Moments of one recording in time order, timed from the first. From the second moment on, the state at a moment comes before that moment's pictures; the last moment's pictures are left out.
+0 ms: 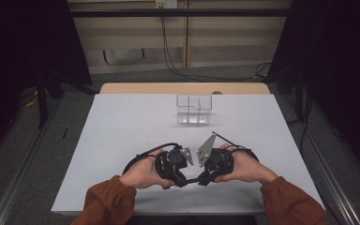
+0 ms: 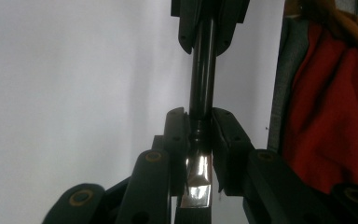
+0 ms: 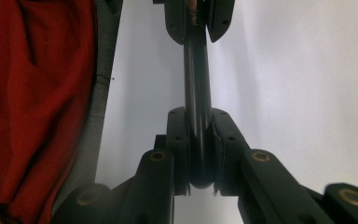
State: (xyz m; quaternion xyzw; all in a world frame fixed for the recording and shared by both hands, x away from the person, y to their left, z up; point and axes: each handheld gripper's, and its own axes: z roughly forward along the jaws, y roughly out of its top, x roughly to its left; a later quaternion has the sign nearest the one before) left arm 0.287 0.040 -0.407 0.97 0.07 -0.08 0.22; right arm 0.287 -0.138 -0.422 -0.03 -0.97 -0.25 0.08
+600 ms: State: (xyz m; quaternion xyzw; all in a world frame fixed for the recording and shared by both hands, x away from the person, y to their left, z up) left arm 0.293 0.048 -0.402 0.96 0.09 -0.07 0.27; right arm 0.288 -0.145 -0.420 -0.04 -0.96 -0.25 0.08
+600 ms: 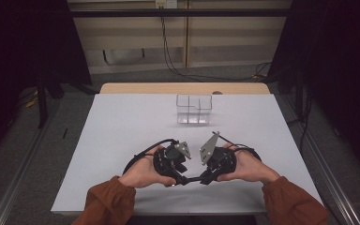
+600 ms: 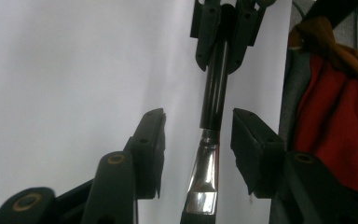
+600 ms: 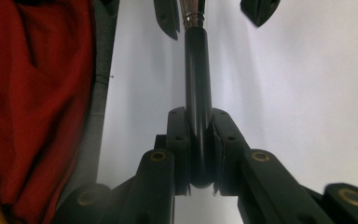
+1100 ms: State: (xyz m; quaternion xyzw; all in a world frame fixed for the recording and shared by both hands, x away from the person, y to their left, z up) left arm 0.293 0.054 -0.398 0.94 0.13 -0.04 0.31; right arm 0.290 -0.151 -0.418 -0.05 -0.96 -0.26 0.06
